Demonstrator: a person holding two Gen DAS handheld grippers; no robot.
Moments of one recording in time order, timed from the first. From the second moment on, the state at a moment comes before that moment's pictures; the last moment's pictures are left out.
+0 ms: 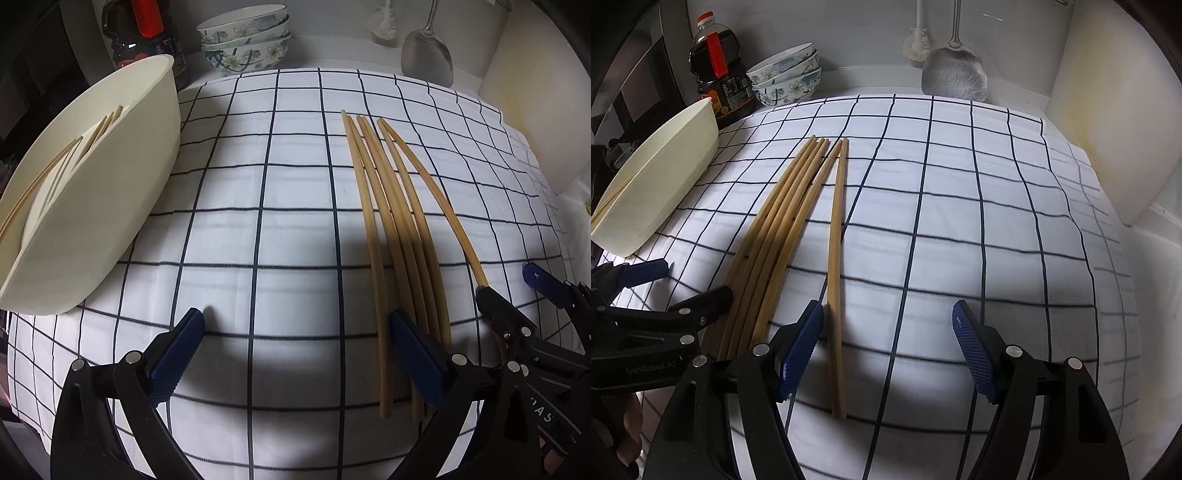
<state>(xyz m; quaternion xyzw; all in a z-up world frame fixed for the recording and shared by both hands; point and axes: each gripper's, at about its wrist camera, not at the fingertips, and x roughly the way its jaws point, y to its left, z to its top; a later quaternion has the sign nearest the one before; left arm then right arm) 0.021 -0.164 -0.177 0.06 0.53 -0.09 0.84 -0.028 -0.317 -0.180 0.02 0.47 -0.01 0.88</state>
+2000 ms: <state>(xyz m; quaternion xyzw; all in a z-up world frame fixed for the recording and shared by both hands) 0.001 -0.067 -0.041 0.01 0.47 -0.08 0.88 -0.017 -0.266 -0.078 0.06 0.43 0.08 0.90</state>
